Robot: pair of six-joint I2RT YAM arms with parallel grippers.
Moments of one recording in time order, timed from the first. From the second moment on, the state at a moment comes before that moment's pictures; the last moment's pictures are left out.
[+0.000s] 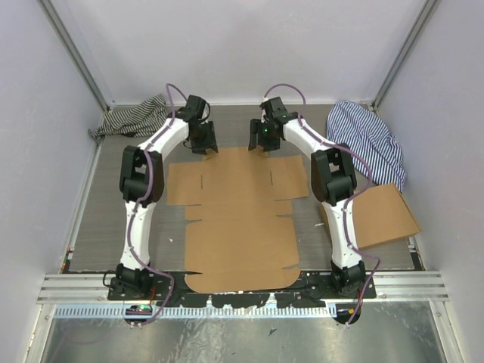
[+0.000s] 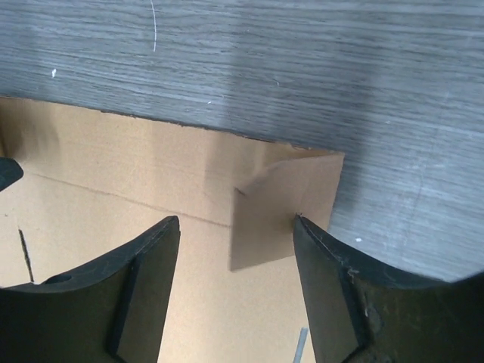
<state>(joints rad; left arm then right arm) -0.32 2.32 1.96 -0.72 0.12 -0.46 0.36 2.32 1.94 -0.58 -0.19 0.33</state>
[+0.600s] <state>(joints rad) -0.30 1.75 1.57 -0.72 0.04 -0.48 0.35 1.79 1.63 -0.68 0.01 0.34</state>
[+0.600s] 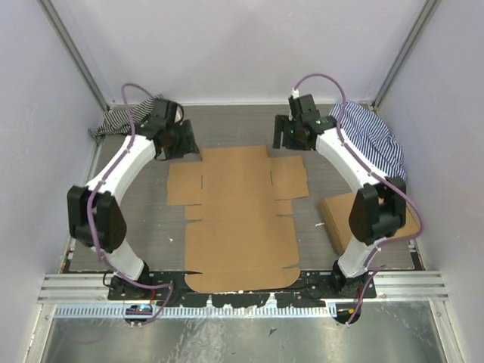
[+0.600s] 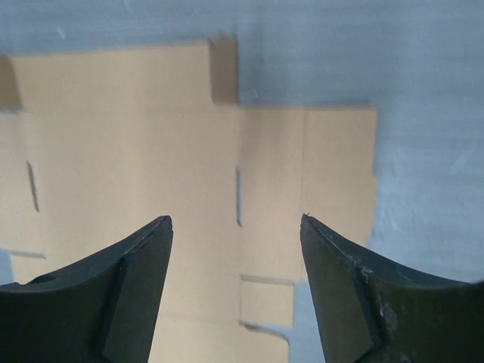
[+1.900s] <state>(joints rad) -0.31 1.30 0.61 -0.25 0.13 -0.73 0.38 1.43 0.77 -0.37 -0.05 0.54</state>
